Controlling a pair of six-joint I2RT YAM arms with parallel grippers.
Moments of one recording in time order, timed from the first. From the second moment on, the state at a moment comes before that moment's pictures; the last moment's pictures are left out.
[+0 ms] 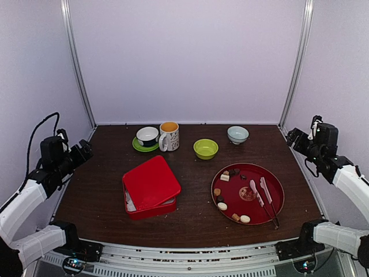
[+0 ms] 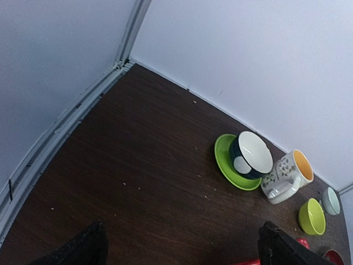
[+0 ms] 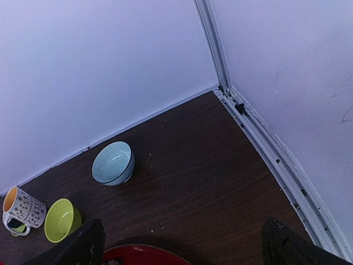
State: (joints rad) left arm -0.07 0.78 0.52 -0.12 -0.09 -0.56; right arm 0.03 0.87 0.65 -0.11 0.17 0.42
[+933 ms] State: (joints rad) left arm -0.31 1.05 0.52 -0.31 0.40 -0.55; right arm 0.34 0.99 0.61 -0.18 -0.27 0.58
